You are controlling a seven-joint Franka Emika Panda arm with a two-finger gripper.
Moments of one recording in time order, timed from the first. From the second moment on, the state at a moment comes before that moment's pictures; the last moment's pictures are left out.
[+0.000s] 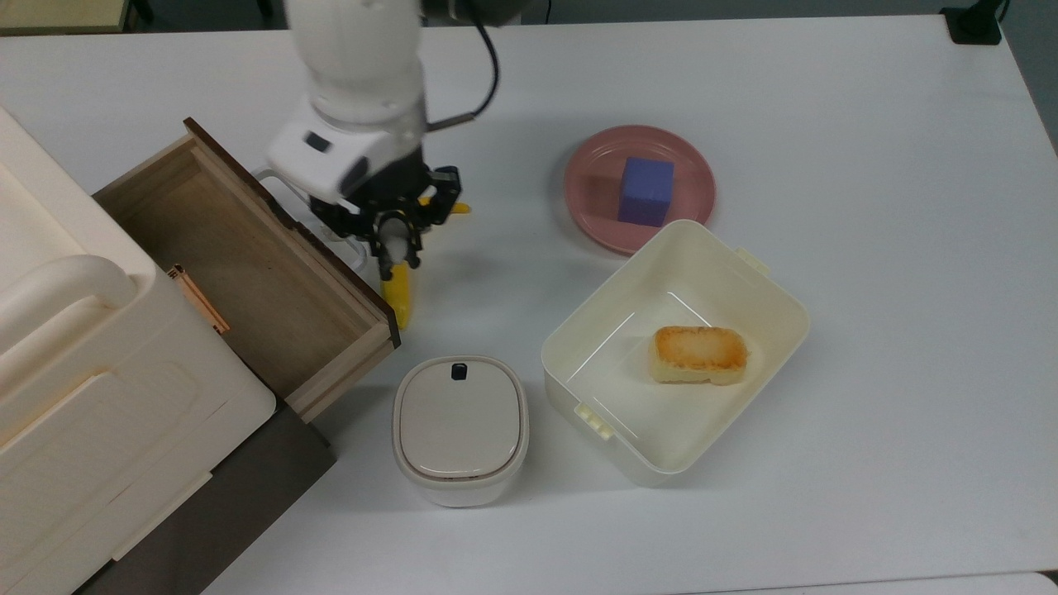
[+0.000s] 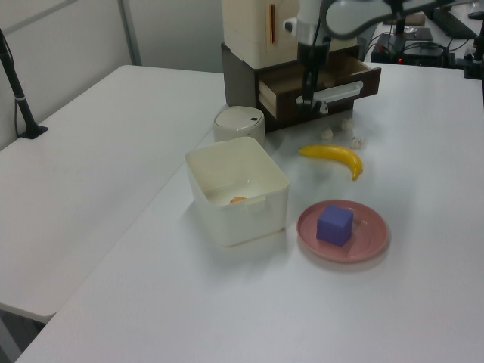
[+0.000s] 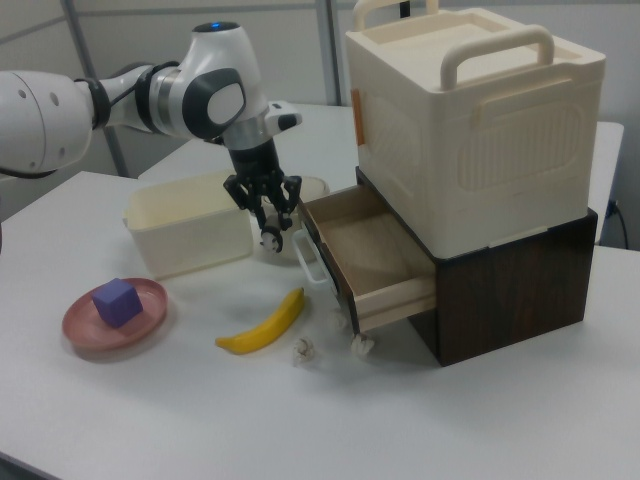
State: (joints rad) arm -0.01 0.36 -0.04 -1.48 -0.02 1.95 -0.24
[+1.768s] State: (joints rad) arm -0.23 0.45 -0.04 -1.44 -0.02 2.12 -0.29
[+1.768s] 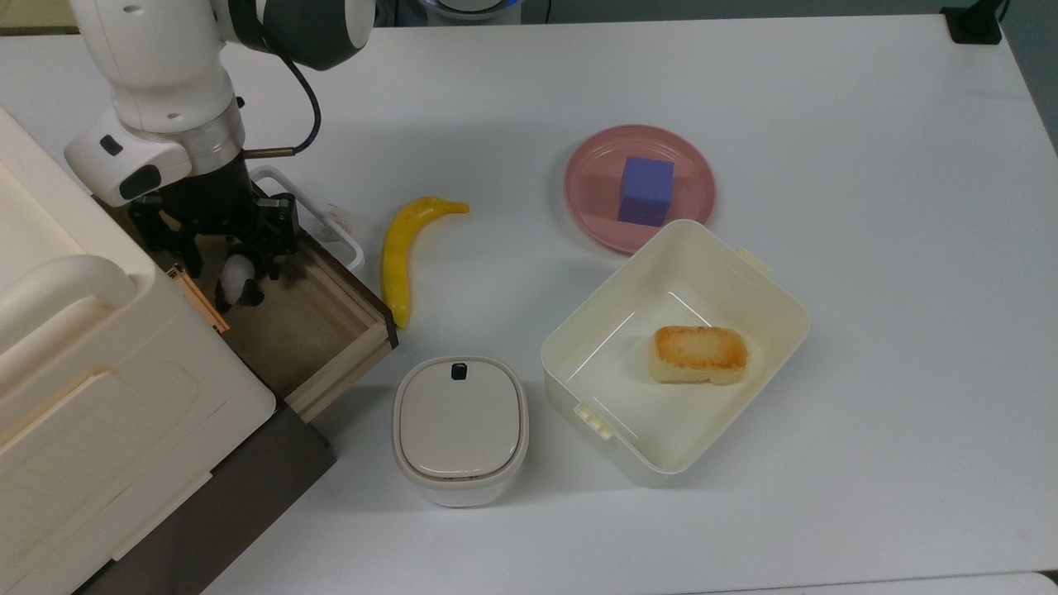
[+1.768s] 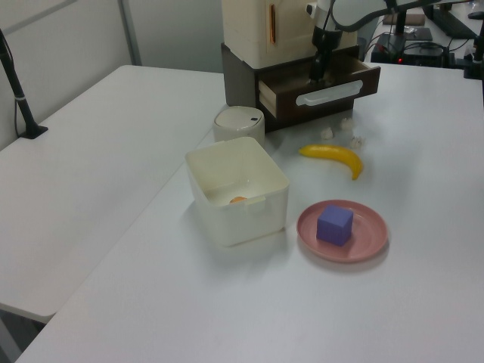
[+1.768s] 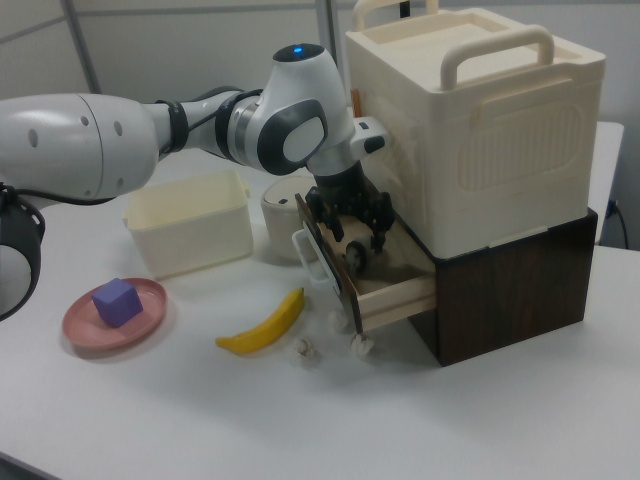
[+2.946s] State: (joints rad) arm 0.01 0.29 -0.02 -1.47 -0.02 1.76 -0.05
